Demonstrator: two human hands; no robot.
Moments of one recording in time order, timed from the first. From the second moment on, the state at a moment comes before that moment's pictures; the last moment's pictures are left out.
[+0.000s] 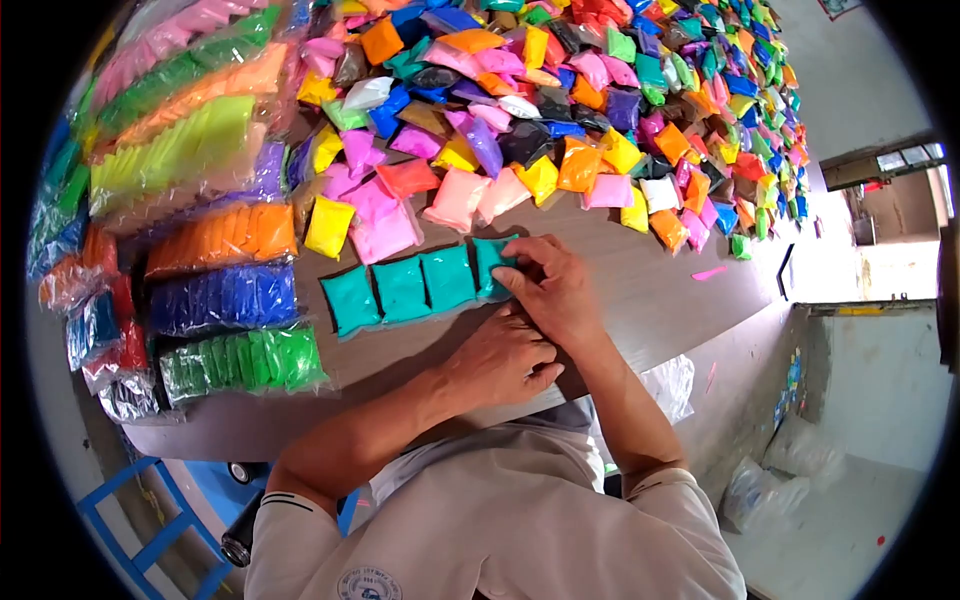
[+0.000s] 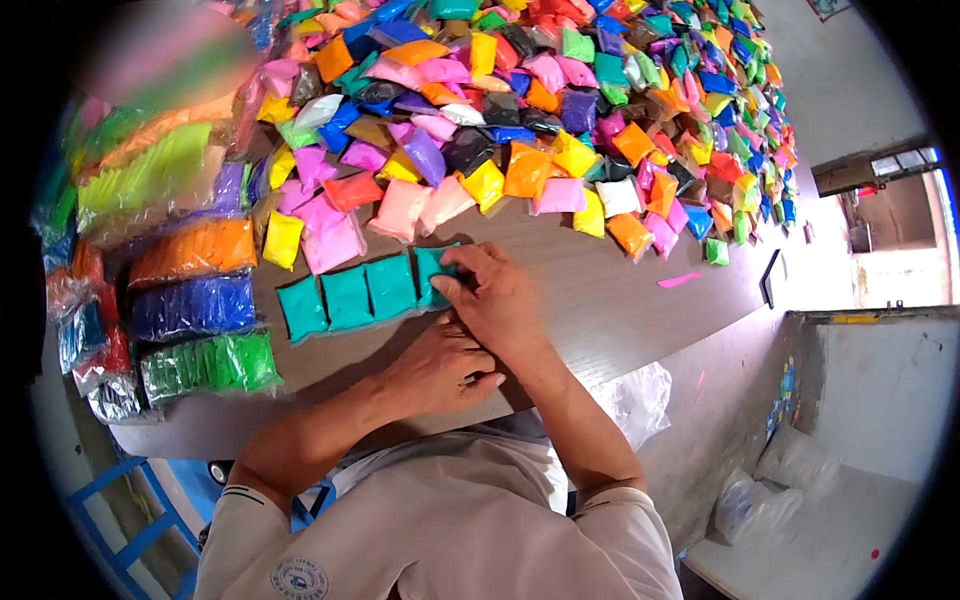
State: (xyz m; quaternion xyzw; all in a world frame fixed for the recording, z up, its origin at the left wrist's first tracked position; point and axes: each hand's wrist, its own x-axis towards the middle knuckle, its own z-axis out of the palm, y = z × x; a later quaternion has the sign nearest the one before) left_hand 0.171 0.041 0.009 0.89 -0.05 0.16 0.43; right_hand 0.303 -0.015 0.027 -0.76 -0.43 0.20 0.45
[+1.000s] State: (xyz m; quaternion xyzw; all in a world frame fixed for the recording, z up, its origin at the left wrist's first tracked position) left_hand 0.175 0.040 0.019 0.89 -0.06 0.19 0.41; right_hand 0.507 0.005 0.050 -0.88 -0.41 -0.04 0.24
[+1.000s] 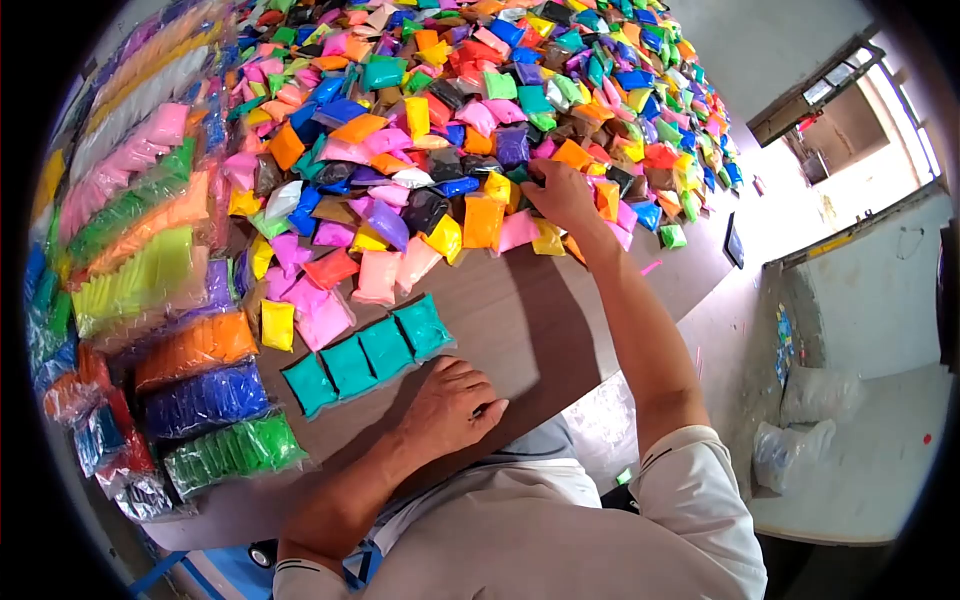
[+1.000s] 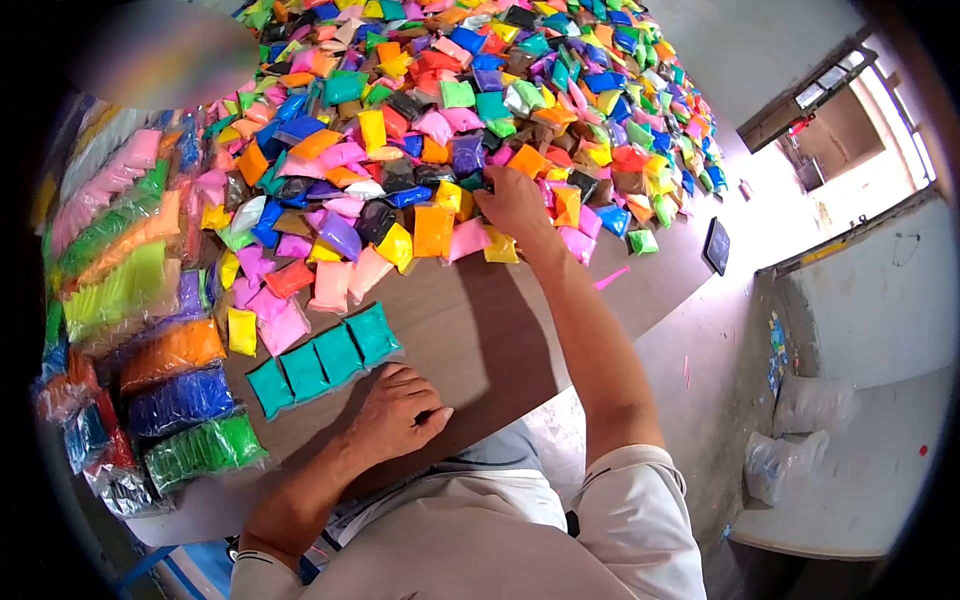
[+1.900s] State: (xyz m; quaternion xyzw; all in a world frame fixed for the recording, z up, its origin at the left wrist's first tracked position) left_hand 0.175 0.046 0.023 0.88 -0.06 0.16 0.45; right_hand 0.432 -0.074 0.073 -0.69 -0.29 0.30 0.59
